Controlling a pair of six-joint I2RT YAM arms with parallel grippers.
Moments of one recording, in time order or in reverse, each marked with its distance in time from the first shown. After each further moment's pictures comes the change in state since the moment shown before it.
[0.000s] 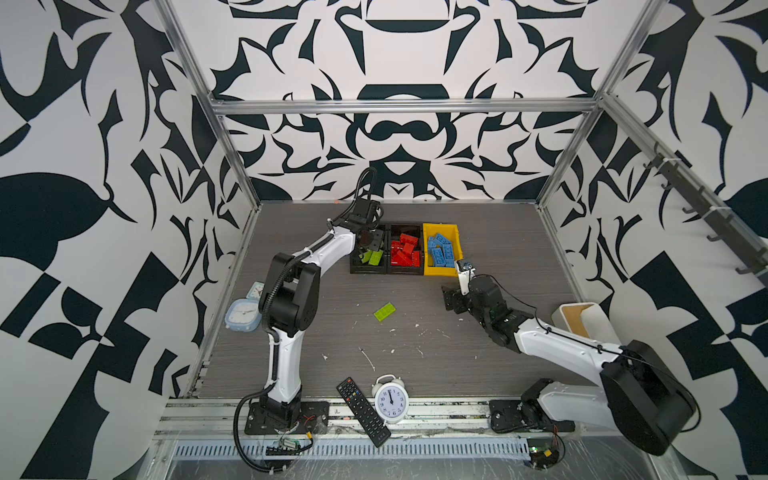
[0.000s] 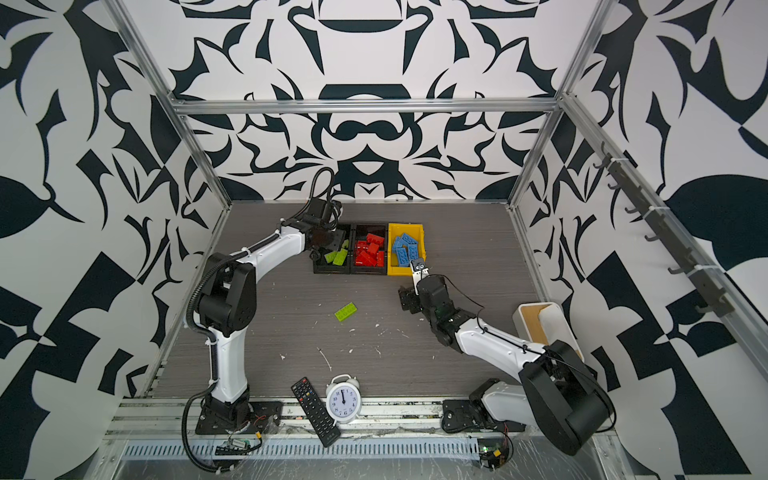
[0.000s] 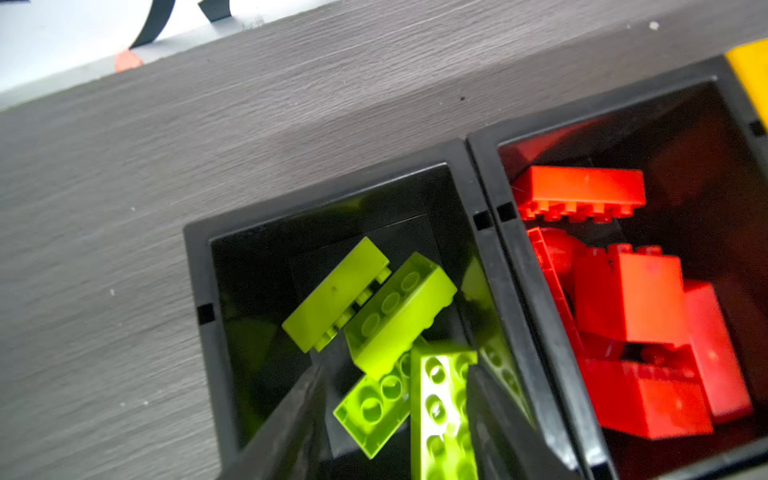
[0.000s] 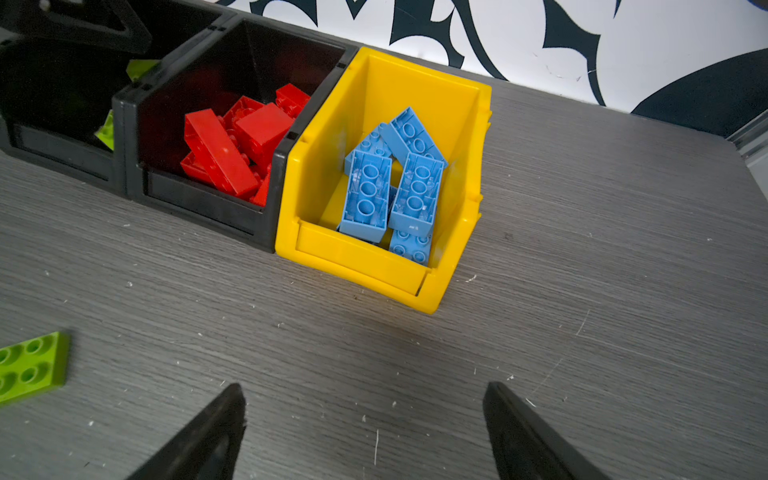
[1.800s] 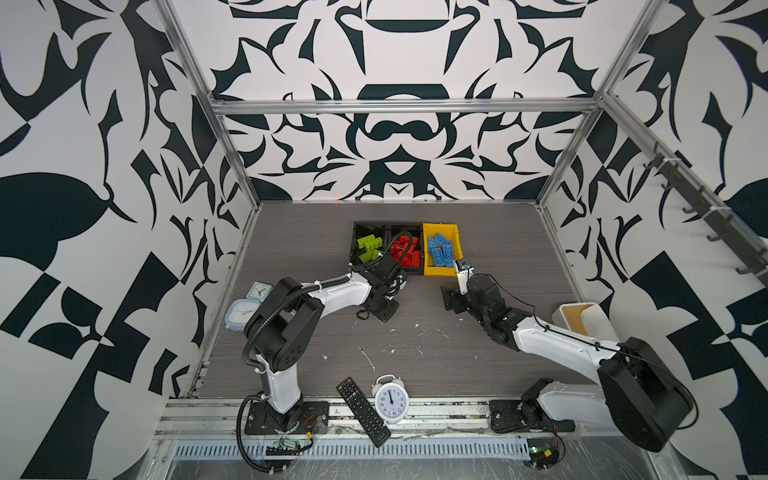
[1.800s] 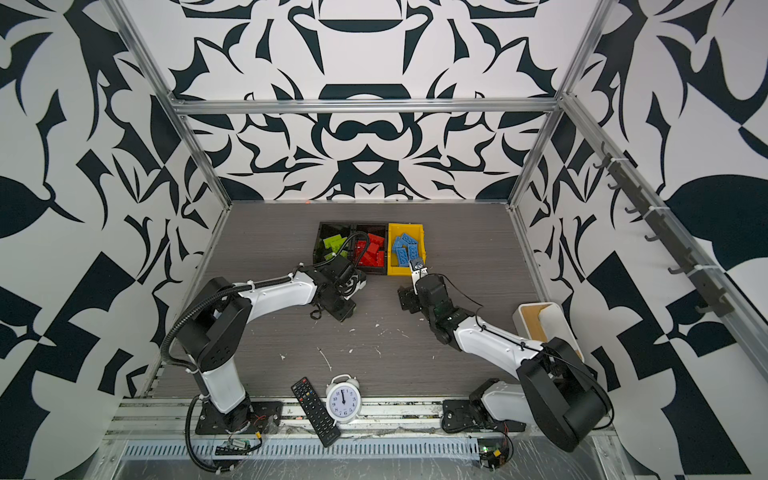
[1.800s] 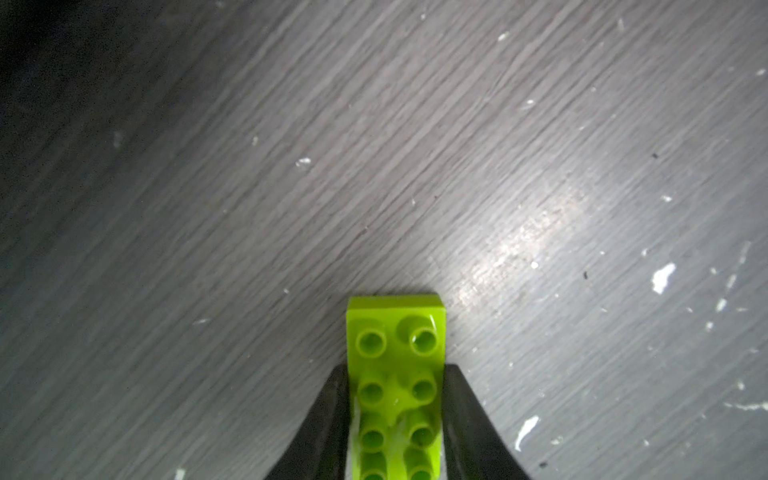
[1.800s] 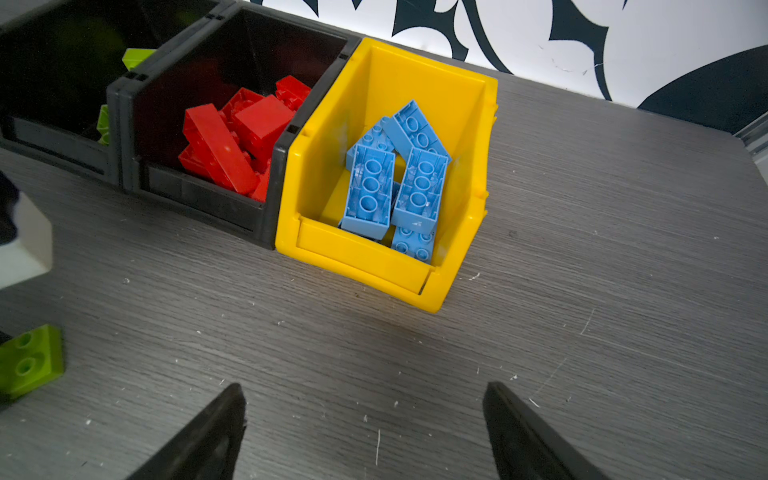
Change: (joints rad) left arm -0.293 -0.225 -0.494 -0.122 0.110 0.055; right arm 0.000 0.018 0.016 -0.016 -0.003 0.000
